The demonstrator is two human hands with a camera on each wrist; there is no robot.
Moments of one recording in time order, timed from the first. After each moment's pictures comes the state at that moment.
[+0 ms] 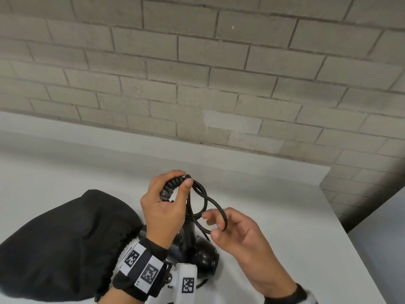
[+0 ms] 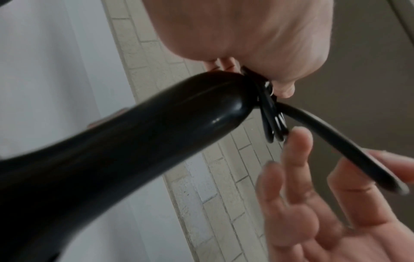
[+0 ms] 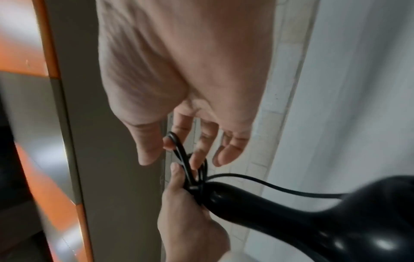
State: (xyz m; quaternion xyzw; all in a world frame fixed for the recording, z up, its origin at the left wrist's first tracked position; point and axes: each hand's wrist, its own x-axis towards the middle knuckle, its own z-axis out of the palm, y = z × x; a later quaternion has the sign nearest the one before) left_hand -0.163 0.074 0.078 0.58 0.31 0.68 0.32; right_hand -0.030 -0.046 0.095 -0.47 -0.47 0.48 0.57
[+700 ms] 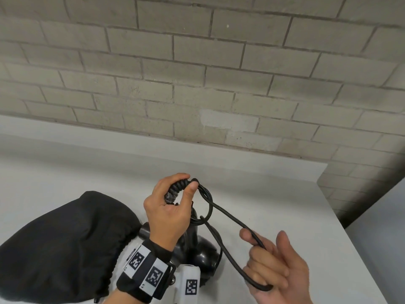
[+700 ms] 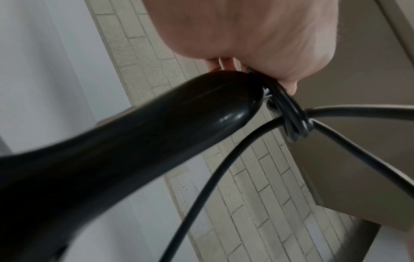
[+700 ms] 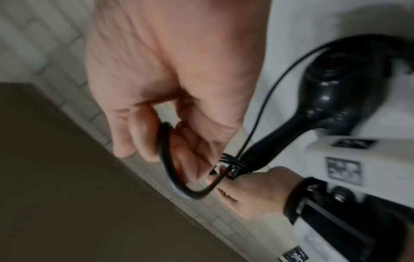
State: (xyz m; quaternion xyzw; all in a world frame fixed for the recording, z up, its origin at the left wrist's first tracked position) left_hand -0.157 0.068 0.073 0.61 0.29 0.68 0.30; right_hand -0.007 -0.078 0.072 -0.04 -0.32 0.73 0.61
